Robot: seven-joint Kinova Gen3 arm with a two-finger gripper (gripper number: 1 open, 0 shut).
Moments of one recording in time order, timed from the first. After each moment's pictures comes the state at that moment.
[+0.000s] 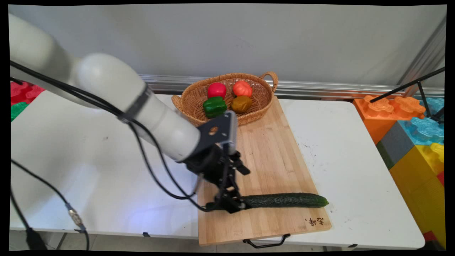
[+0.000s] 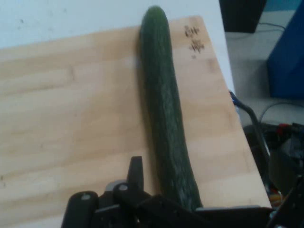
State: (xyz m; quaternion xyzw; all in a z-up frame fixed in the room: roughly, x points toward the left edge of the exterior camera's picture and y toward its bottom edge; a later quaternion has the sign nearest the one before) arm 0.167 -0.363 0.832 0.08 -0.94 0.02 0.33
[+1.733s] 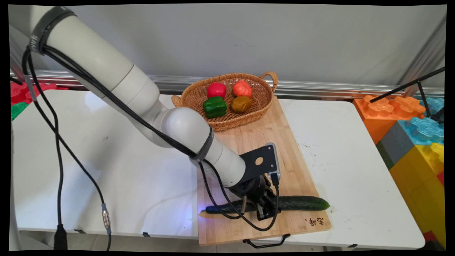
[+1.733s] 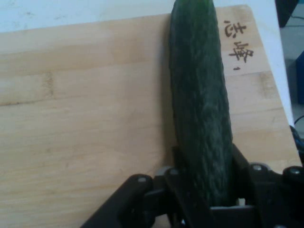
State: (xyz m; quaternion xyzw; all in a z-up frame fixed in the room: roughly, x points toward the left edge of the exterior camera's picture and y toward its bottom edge) arm 0.081 -0.382 0.745 0.12 -0.94 0.03 0.31
